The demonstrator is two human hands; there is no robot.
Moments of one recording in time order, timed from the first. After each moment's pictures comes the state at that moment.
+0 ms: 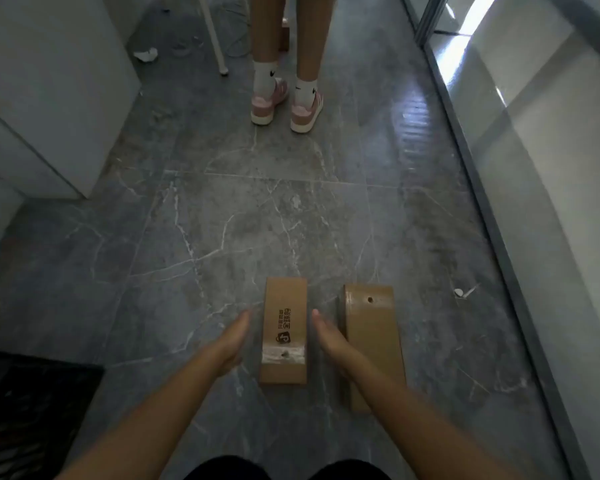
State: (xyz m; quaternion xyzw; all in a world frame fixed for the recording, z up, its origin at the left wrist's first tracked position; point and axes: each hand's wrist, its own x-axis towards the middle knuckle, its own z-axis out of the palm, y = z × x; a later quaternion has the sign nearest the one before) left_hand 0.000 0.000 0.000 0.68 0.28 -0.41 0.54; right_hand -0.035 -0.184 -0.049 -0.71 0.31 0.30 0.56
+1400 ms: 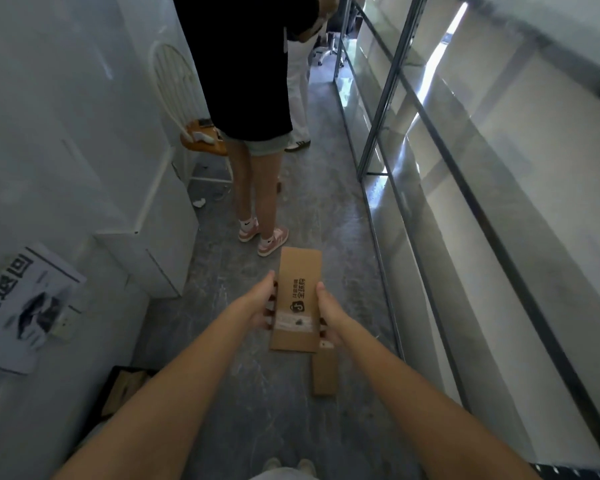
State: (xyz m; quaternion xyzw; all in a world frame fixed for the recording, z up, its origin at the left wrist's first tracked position) left_hand -0.062 0.000 0.775 0.64 0.22 -0.42 0.61; right_hand -0.110 -0.138 0.741 -0.64 0.34 0.17 0.67
